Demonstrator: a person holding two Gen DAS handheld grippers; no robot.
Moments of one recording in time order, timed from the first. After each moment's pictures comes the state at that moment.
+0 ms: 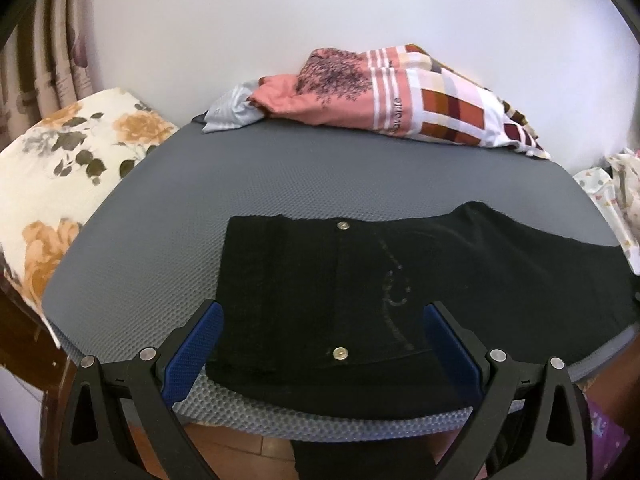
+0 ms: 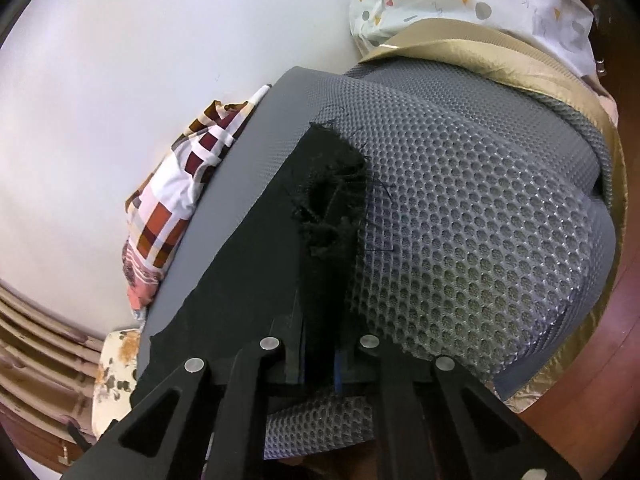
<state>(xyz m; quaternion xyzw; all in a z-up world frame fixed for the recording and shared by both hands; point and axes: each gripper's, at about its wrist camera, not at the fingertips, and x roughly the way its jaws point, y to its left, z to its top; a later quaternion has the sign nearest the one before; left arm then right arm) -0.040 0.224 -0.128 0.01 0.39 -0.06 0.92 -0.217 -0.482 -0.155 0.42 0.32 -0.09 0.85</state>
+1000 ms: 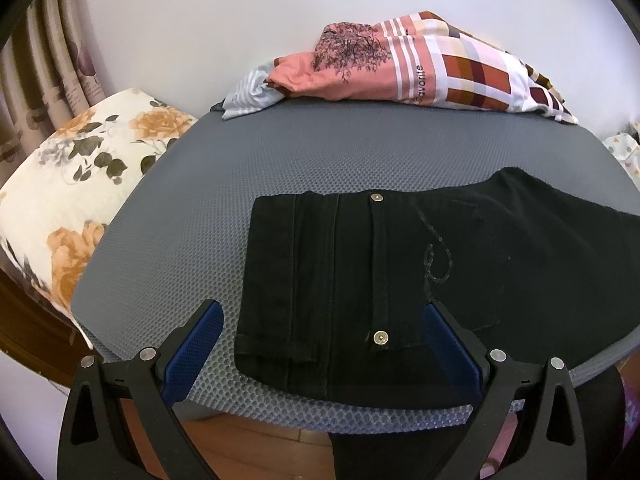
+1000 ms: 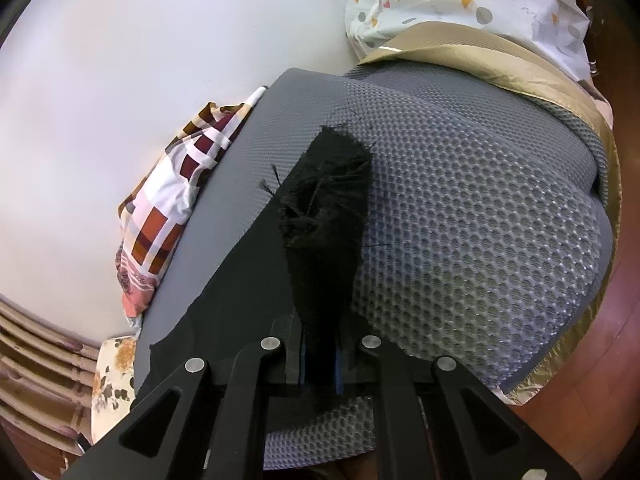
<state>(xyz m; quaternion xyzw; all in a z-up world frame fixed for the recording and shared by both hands) -0.033 0.220 -0.143 0.07 0.42 -0.01 0.91 -0.201 -0.475 -0.137 0.42 0.32 -0.10 0.84</state>
